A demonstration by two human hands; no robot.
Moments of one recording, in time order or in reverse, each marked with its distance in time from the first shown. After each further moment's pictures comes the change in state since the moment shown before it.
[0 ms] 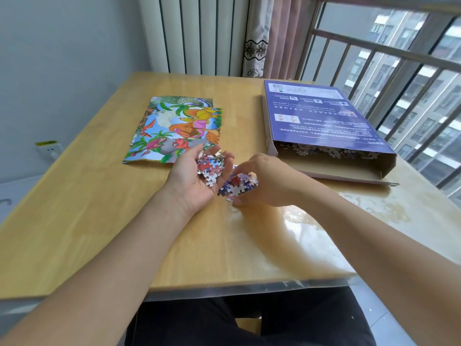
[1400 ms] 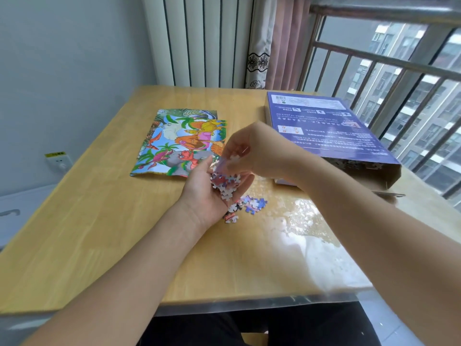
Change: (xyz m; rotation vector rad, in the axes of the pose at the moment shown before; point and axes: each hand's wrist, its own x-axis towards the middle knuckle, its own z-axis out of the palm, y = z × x) left_hand -0.005 -0.011 0.007 0.081 -0.034 0.004; right_hand 0.027 -0.029 -0.048 0.438 0.113 -0.037
